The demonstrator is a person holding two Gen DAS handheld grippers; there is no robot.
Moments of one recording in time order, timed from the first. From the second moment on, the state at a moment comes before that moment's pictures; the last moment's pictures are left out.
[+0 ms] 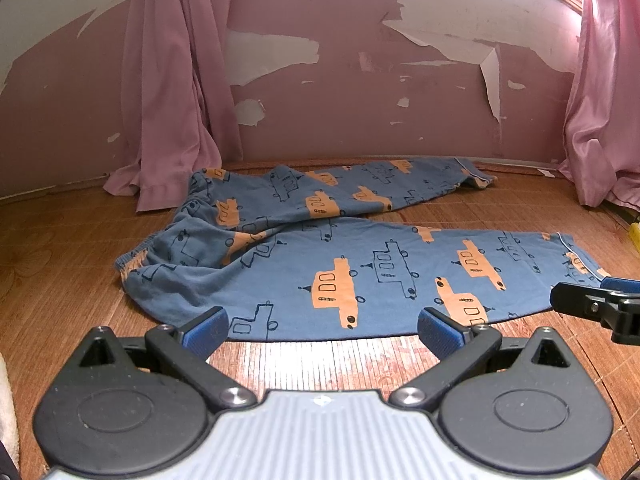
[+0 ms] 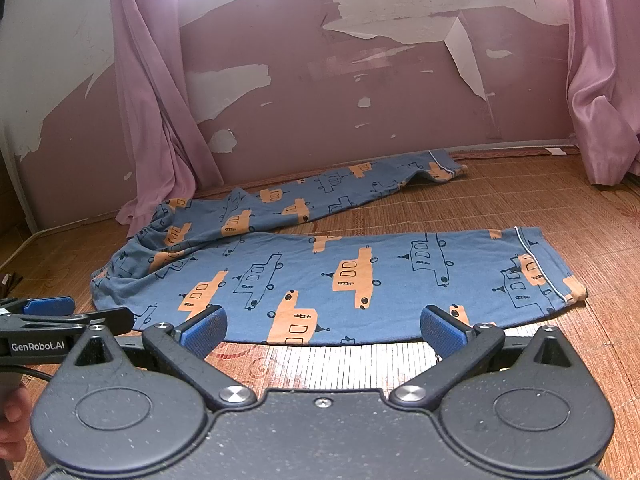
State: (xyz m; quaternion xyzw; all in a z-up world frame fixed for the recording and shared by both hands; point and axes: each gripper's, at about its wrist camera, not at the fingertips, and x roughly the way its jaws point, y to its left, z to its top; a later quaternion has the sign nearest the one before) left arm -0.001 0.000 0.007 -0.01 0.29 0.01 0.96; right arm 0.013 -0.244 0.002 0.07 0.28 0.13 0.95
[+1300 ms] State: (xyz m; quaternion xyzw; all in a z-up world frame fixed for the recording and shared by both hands) left arm 0.233 0.104 0.127 0.11 0.32 0.01 0.94; right arm 0.244 -0.261 0.041 -0.12 0.32 0.24 0.91
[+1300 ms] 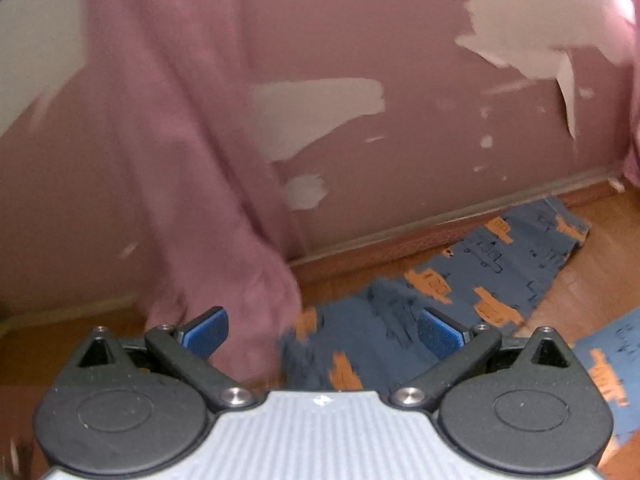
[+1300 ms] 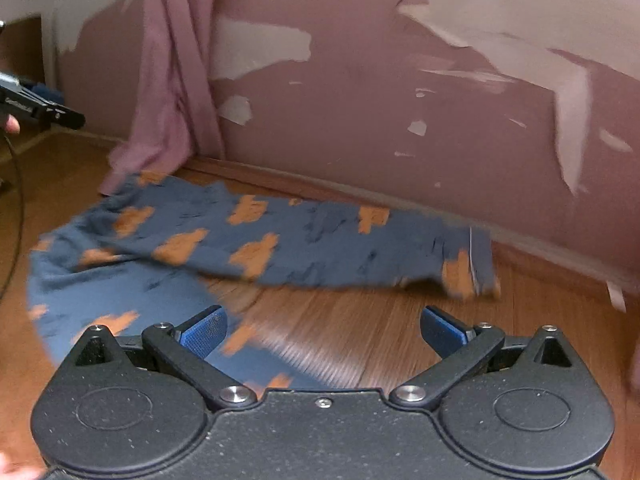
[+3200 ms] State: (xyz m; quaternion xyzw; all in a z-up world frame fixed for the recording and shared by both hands) left arm 0.418 0.127 -0.004 0.12 0.33 -0.07 0.93; right arm 0.473 -0.242 -0.029 -0.20 0.26 0.29 0.90
